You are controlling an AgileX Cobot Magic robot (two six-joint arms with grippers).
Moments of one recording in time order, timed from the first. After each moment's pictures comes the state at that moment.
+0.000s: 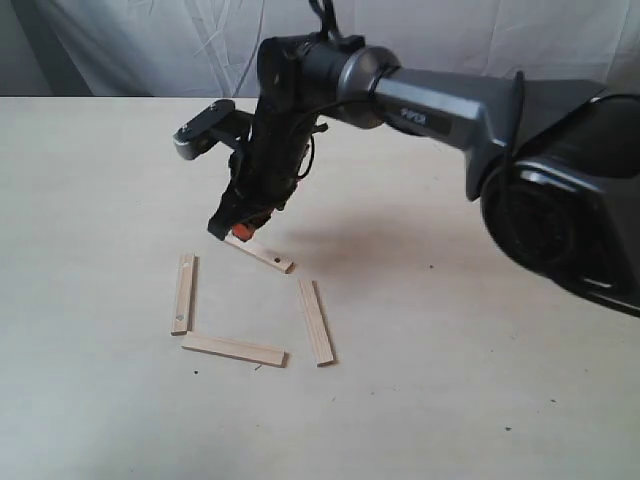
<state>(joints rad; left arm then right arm) -0.06 0.01 0.00 0.00 0.29 0.01 0.69 2.42 -2.07 0.24 1.01 -0.49</state>
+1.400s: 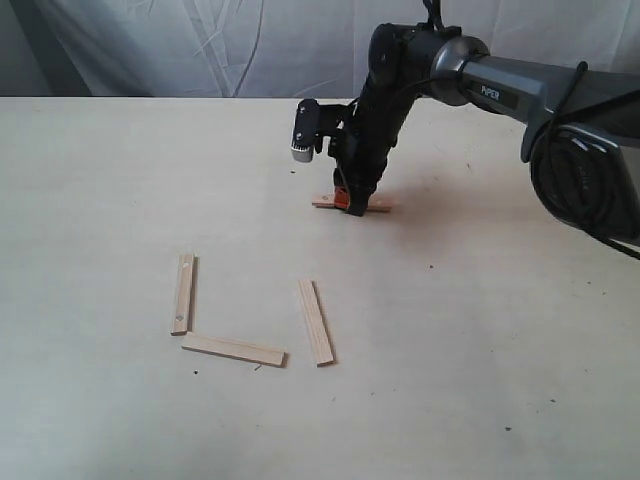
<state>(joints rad) -0.06 0.01 0.00 0.00 0.29 0.01 0.44 2.51 -2.13 0.26 1.07 -1.19</state>
